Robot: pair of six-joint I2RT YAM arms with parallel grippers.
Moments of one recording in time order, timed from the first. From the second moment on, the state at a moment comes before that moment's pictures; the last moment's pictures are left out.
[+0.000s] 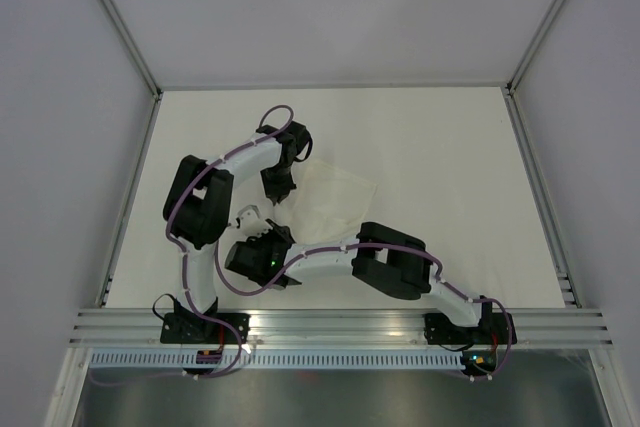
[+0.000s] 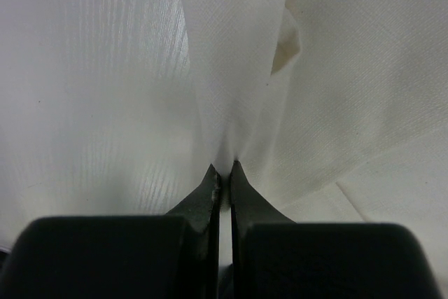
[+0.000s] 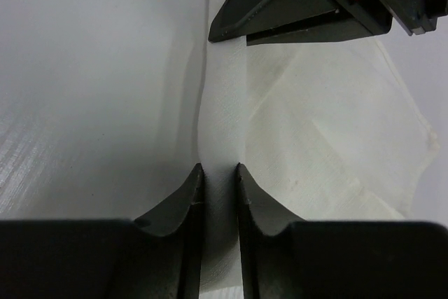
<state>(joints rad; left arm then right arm) -0.50 2.02 1.49 -1.00 -0.31 -0.78 1.35 2.30 1.59 -0.28 1.06 0.36</state>
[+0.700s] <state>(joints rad) -0.42 2.01 1.61 -0.96 -0.17 -0.74 1.19 1.94 1.01 0.20 0.64 0.55</state>
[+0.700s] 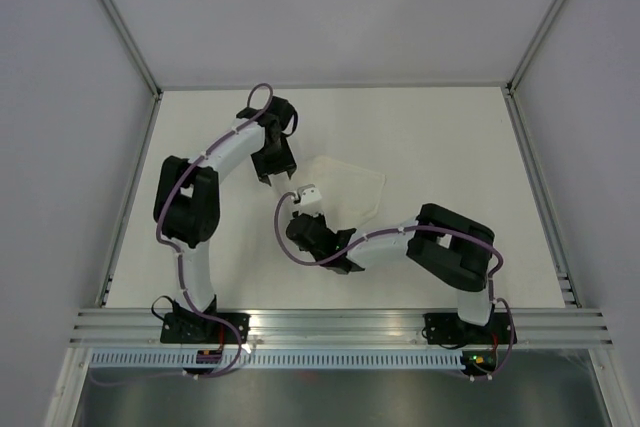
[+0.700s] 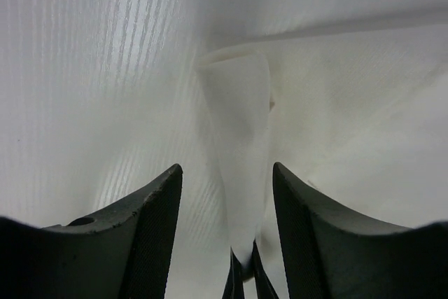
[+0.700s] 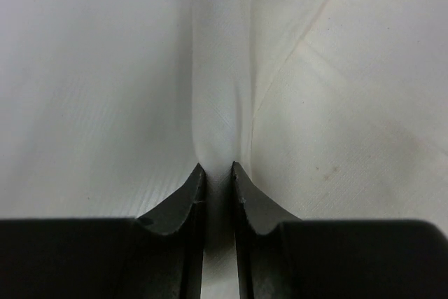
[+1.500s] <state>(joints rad) -0.26 1.58 0.82 -0.22 0.22 -0.84 0.84 1.99 0.66 0.95 -0.17 0.95</state>
